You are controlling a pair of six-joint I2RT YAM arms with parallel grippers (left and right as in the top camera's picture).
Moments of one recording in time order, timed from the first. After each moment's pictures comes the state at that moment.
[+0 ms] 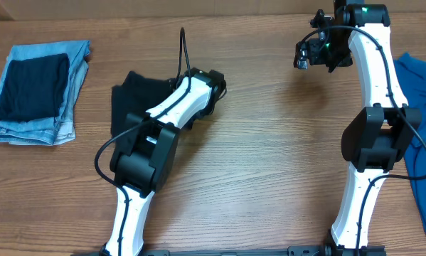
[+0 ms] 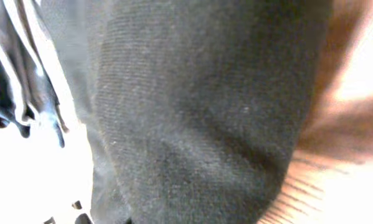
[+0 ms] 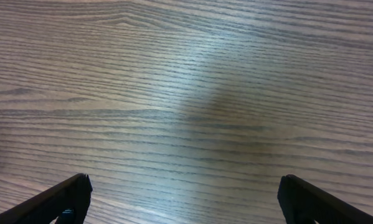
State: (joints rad) left arm -0.48 2.28 1.73 -1.28 -0.76 -0.47; right arm -0.04 2.34 2.30 -1.32 -0.18 -0.14
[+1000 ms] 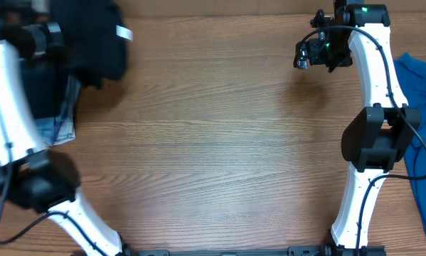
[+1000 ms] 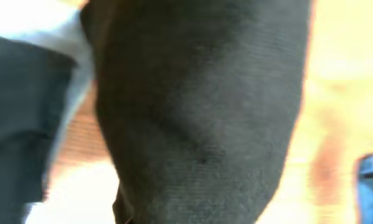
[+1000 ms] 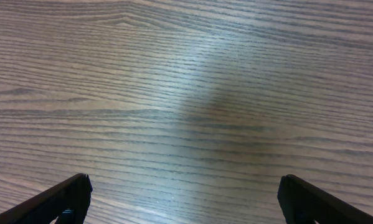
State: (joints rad) left arm 0.44 2.11 2.39 -1.37 0.56 -0.06; right arm -0.04 2.34 2.30 -1.32 -0.18 -0.14
